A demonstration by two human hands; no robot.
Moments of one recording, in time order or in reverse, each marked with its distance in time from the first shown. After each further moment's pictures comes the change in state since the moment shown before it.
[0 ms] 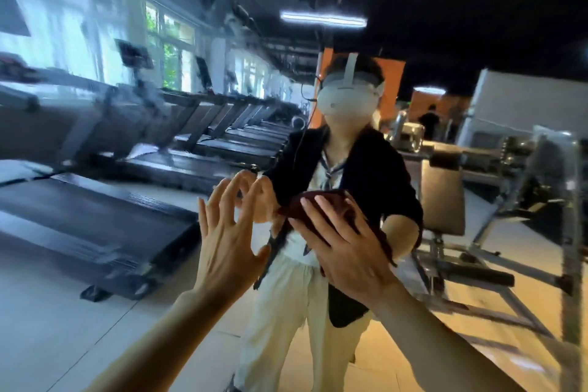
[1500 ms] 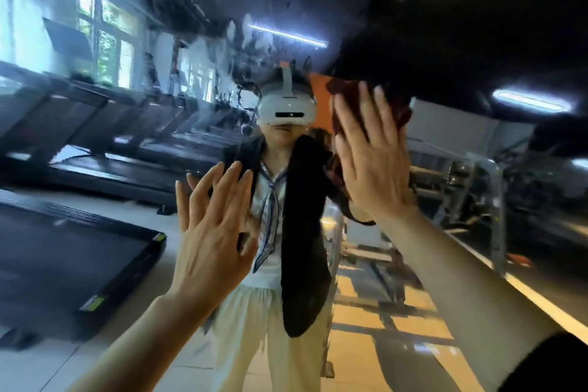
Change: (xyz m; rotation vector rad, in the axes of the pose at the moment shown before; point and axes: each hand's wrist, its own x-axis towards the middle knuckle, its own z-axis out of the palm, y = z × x) left_hand 0.058 -0.187 -0.075 -0.100 0.127 0.152; right_hand 0.248 -0.027 -0.024 -0.006 0.165 0.372
